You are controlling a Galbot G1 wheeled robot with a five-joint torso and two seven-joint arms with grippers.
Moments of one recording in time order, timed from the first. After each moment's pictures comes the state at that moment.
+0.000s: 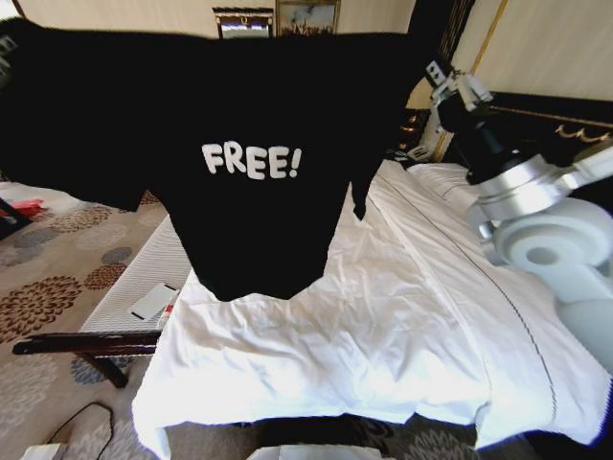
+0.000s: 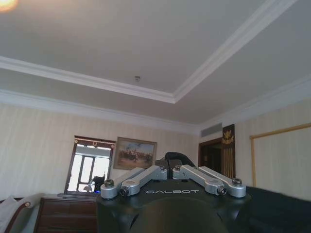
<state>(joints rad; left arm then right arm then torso) 1.01 -0.47 -1.32 -2.33 -1.71 0.51 -0.34 -0.60 0.41 0.42 2.30 1.41 0.15 0.02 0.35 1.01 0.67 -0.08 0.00</state>
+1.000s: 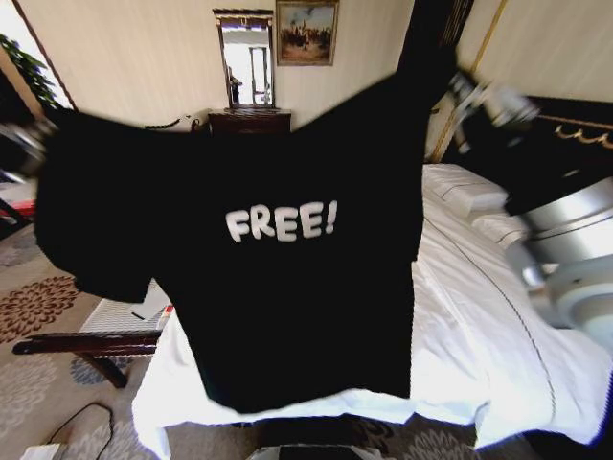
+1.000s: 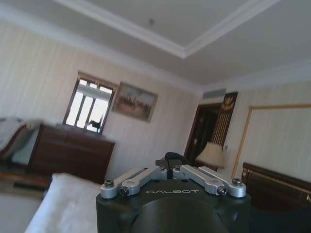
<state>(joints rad) 1.30 -0.68 -1.47 -2.50 -1.92 0.64 -0.46 -0.94 0.40 0.60 2.50 1.41 -0.04 0.33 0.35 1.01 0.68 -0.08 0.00</state>
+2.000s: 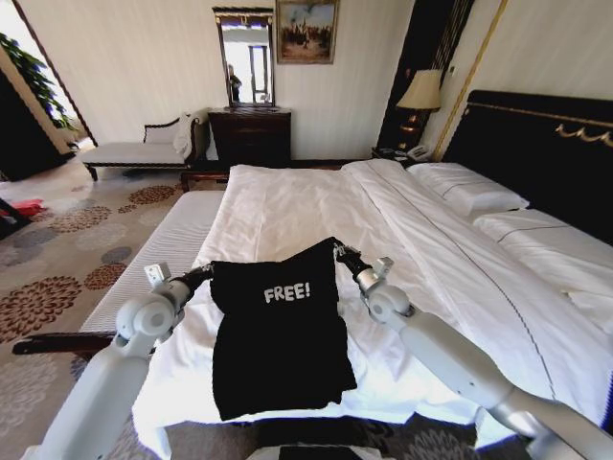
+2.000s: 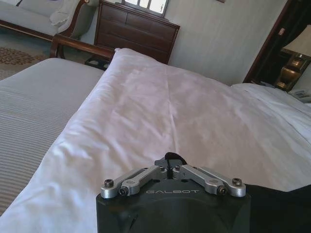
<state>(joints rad) 0.95 -1.01 -0.47 -1.91 -1.08 0.64 -0.41 -0.56 0.94 -0.20 1.49 0.99 0.08 0.20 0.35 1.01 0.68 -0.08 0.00</state>
